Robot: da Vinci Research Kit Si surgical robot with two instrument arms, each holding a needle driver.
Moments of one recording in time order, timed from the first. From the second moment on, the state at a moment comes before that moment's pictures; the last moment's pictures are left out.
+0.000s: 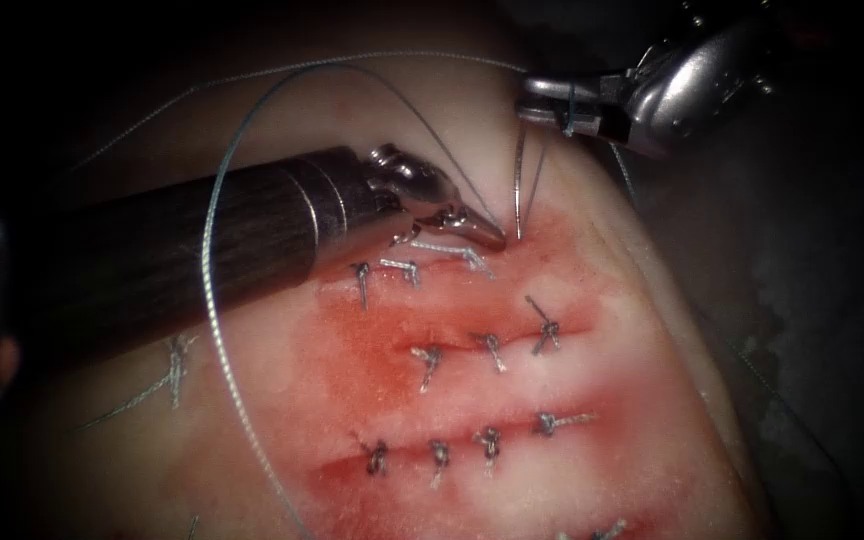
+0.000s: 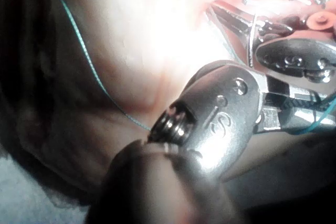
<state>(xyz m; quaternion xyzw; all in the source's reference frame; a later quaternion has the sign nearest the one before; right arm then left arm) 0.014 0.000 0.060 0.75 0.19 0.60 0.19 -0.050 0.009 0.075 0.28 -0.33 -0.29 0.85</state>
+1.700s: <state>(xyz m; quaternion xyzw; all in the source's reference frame) 0.016 0.000 0.063 0.72 0.18 0.62 0.23 -0.051 0.011 0.076 0.52 -0.30 -0.19 0.78</state>
